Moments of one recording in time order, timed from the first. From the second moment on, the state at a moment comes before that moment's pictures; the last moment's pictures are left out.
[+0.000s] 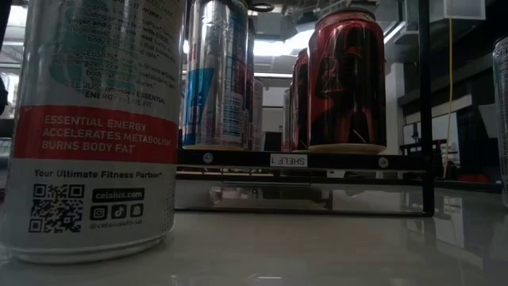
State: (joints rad) left arm 0.17 1.64 1.34 -0.65 -0.14 -0.23; right arm 0.23 1.64 2.11 -1.44 0.10 0.30
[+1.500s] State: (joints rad) left arm -0.01 1.21 1.34 -0.78 -0.04 -0.23; right arm 0.25 1.64 2.11 -1.48 -0.10 0.44
